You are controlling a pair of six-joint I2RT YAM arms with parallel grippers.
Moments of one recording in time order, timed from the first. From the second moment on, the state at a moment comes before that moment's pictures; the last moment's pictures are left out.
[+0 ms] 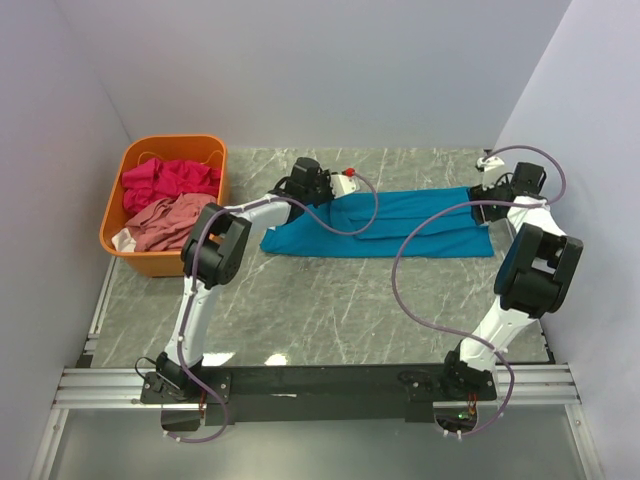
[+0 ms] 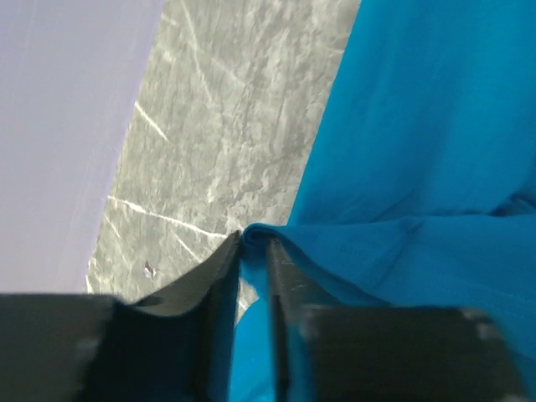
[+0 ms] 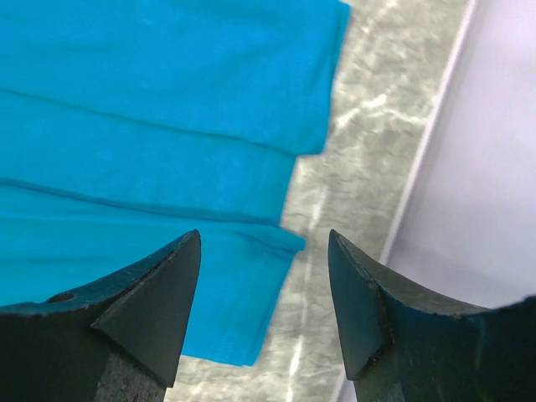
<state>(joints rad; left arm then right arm) -0.55 2.29 1.67 0.16 0.22 0.79 -0.40 1.83 1.30 -0.32 -0.33 -0.65</state>
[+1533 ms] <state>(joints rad) -0.27 0.92 0.75 -0.20 0.06 -0.17 0.60 2.02 1.52 -0.41 0.15 -0.37</state>
